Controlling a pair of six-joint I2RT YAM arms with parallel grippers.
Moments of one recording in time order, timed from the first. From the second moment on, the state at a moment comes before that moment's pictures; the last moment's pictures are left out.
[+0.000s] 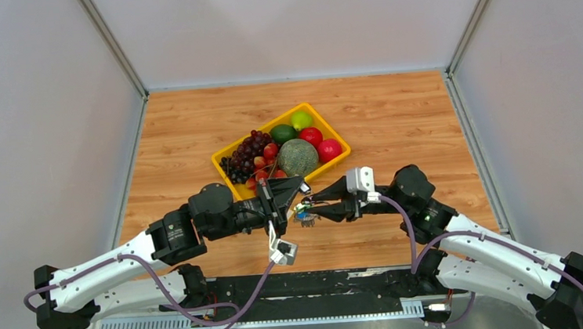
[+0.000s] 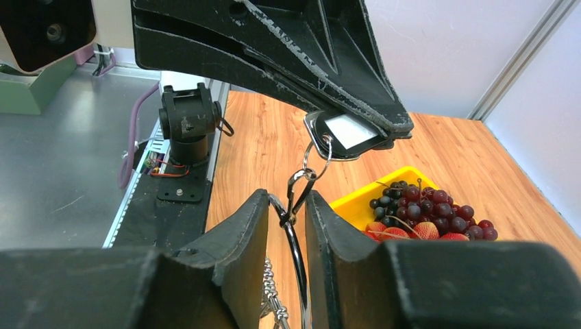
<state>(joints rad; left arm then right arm) -1.20 0.82 0.89 -0.22 0.09 1.48 0.89 0.80 0.59 0.36 -0.65 -0.10</state>
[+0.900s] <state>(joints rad) -1.20 0.82 0.89 -0.22 0.09 1.48 0.88 0.80 0.59 0.37 -0.64 -0.09</state>
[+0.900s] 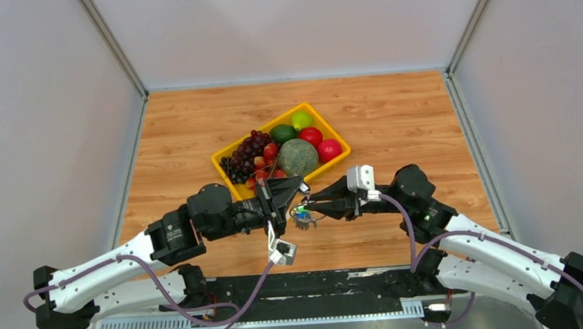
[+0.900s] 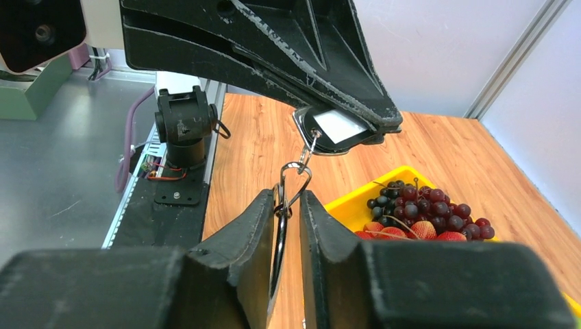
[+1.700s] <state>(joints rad) -1.20 0.81 0.89 -0.23 0.07 1.48 0.85 0.80 0.59 0.39 -0.56 0.07</state>
